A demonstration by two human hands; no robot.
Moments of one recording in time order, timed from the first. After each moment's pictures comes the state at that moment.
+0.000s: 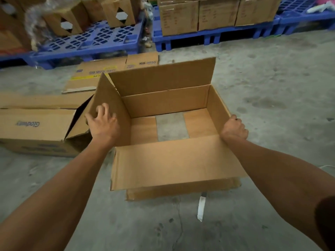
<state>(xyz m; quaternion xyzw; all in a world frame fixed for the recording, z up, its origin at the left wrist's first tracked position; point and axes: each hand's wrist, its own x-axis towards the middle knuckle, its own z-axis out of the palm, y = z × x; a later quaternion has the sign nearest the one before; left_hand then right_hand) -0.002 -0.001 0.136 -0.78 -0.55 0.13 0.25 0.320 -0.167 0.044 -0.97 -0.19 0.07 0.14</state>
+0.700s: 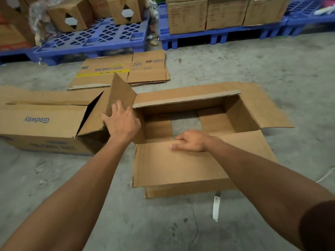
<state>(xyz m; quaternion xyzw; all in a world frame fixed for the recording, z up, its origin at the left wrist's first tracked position) -0.007 0.014 0.124 -0.81 -0.57 -0.07 0.09 0.198 -0.109 0.060 -0.70 -0.65 0.30 0.03</state>
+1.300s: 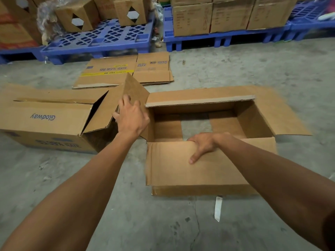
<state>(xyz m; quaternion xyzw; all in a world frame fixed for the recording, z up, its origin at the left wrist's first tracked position) -0.003 0.016 0.126 -0.83 -0.53 -0.18 0.03 0.220 -0.116 0.068 -0.67 -0.60 0.44 -0.04</state>
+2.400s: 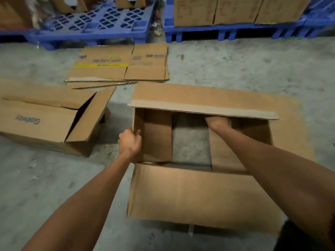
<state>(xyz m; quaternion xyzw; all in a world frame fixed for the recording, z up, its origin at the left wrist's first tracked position) 0.053 0.000 0.102 -0.67 -0.67 -0.17 -0.28 0.331 -0.076 0.125 -0.89 -0.39 0.22 0.11</state>
